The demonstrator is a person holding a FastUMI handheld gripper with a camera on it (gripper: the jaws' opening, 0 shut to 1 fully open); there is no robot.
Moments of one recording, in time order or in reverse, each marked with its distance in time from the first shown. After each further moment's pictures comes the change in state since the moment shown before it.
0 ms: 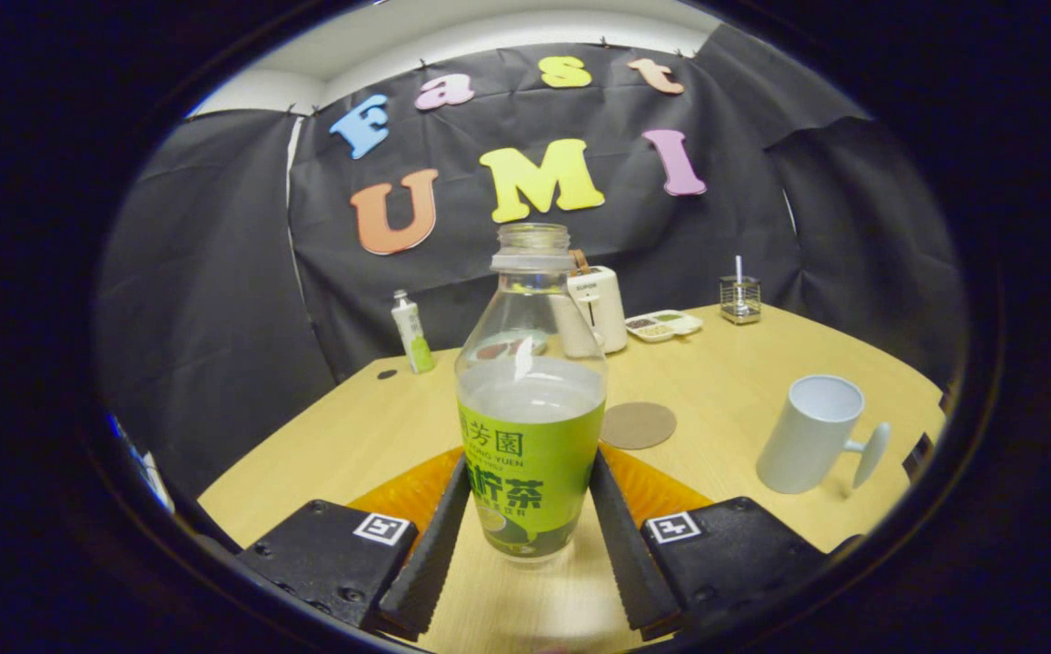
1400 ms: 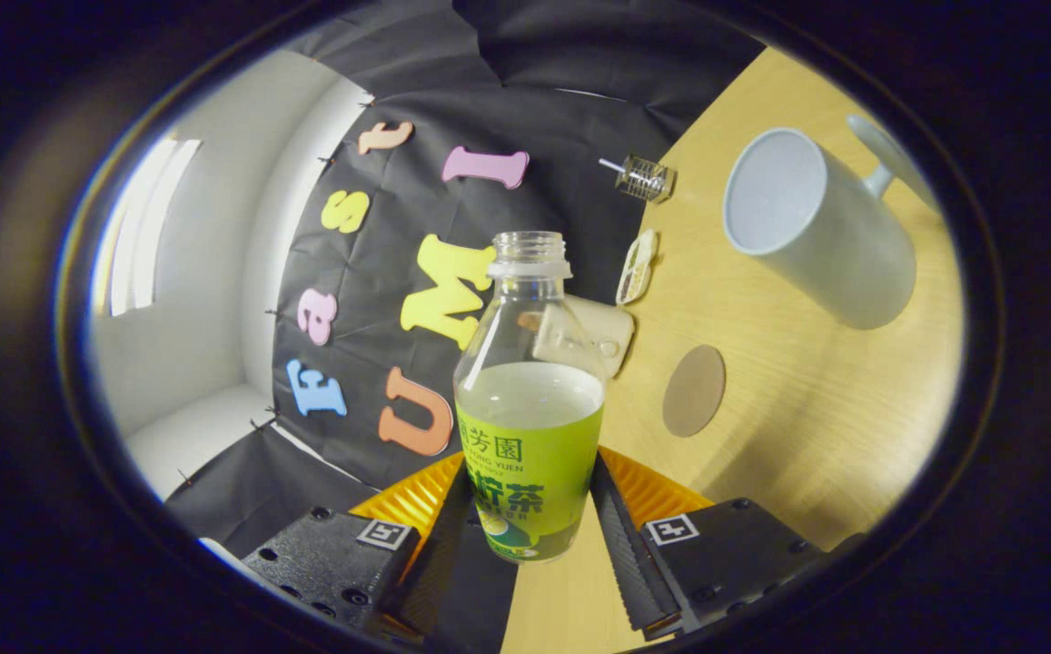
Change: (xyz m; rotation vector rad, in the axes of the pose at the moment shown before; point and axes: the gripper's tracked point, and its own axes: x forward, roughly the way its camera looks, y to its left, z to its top) arm 0.025 -0.031 0.059 0.994 -0.214 0.374
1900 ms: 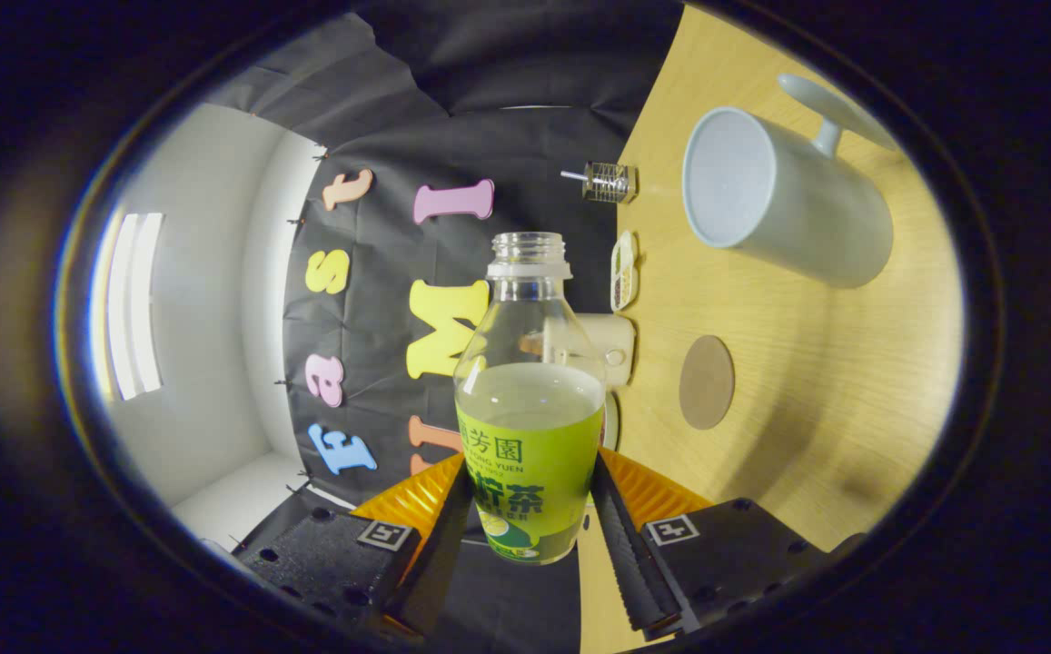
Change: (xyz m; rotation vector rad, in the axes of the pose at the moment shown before) arm 0.000 0.012 0.015 0.207 -0.066 0.045
